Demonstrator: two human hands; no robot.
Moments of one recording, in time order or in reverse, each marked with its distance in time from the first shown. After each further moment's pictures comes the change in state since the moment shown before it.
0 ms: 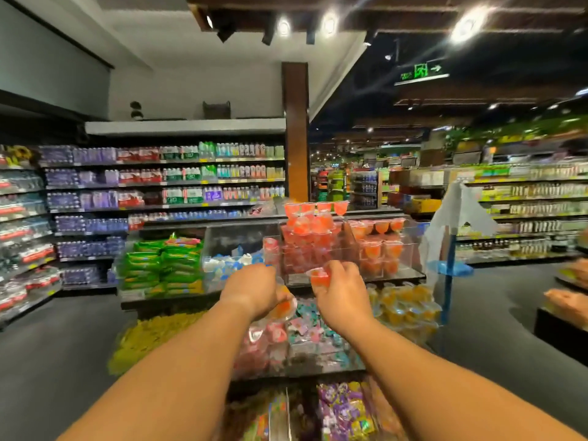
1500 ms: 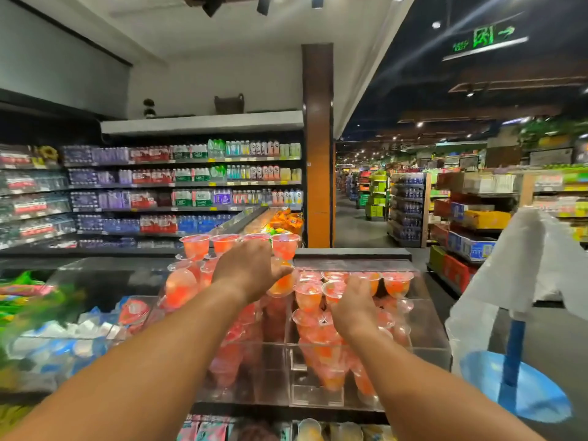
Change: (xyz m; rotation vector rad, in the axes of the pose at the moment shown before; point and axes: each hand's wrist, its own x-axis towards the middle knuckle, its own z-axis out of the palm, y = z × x) left_hand 0.507 0.214 0.091 0.024 0.195 -0.187; right_hand 0.519 0.364 0.085 0.146 -0.132 0.154
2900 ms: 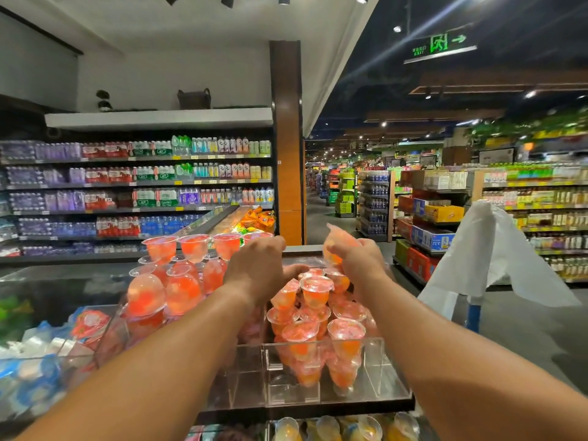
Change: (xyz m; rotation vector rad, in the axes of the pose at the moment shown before) left_hand 0.011 0.045 0.021 -0.155 0.153 0.200; right_hand 0.010 -0.029 -0.092 0.754 0.030 0.235
